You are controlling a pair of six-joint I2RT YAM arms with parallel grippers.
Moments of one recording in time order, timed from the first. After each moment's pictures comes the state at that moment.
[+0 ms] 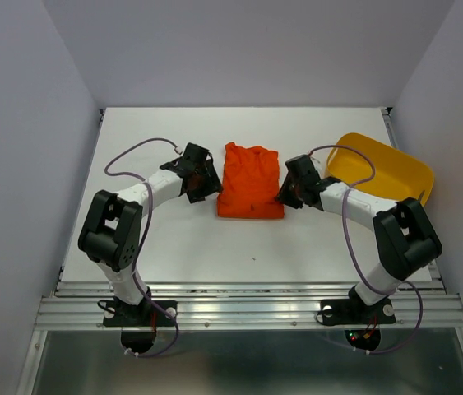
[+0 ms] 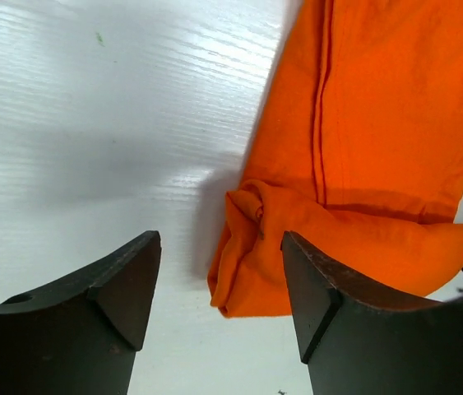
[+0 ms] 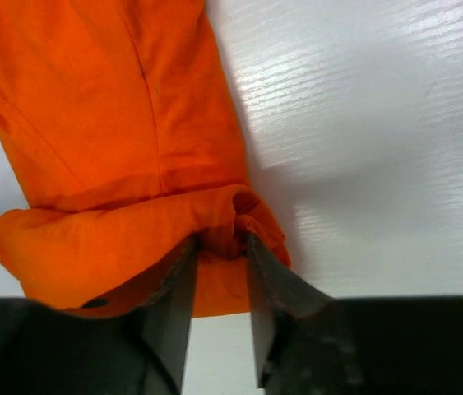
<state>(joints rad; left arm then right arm) -0.45 1.74 1.12 -0.36 0.02 -0.78 0.49 1.63 0.97 -0.25 0.15 0.89</state>
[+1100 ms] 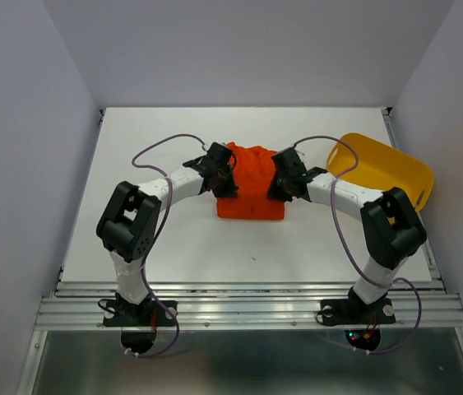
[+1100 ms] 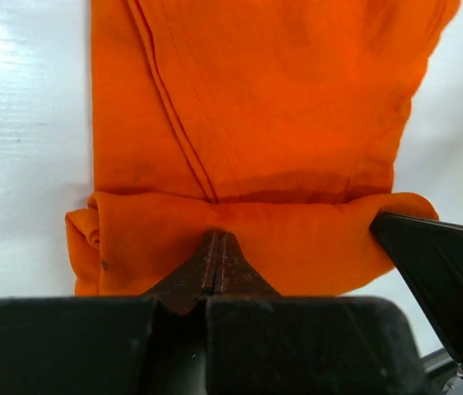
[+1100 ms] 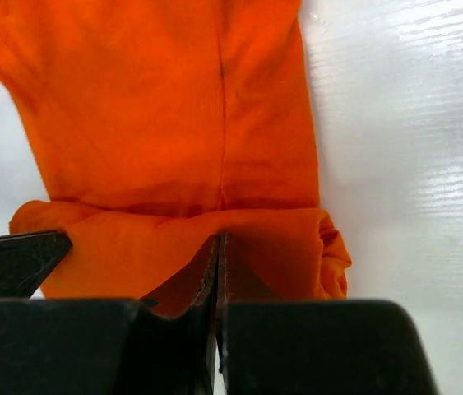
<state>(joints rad) -0.58 1.82 1.24 -0.34 0.05 -0.78 0.54 1.71 1.12 -0.33 0.13 0.83</state>
